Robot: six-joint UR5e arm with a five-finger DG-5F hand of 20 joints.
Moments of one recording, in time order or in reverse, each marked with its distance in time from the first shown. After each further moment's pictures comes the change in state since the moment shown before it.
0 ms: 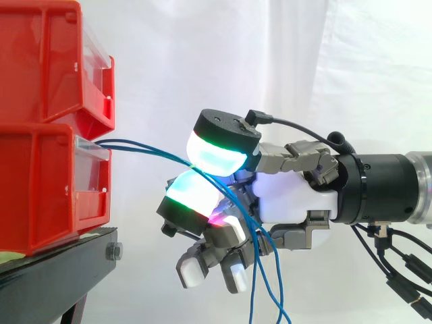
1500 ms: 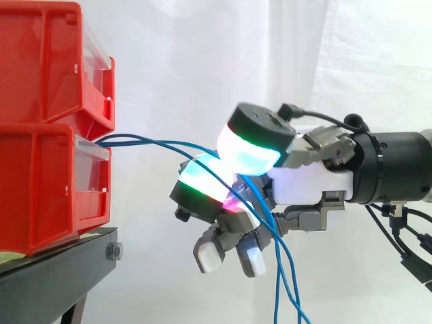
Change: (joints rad) arm 0.013 0.051 -0.033 -0.039 0.012 -0.051
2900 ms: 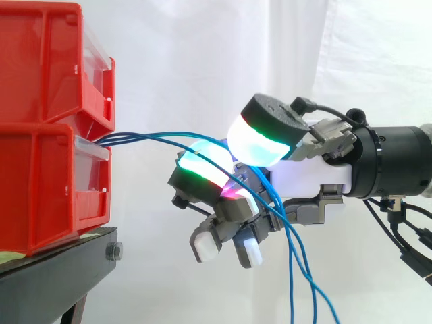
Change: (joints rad) arm 0.003 0.000 0.013 -0.003 -0.004 0.018
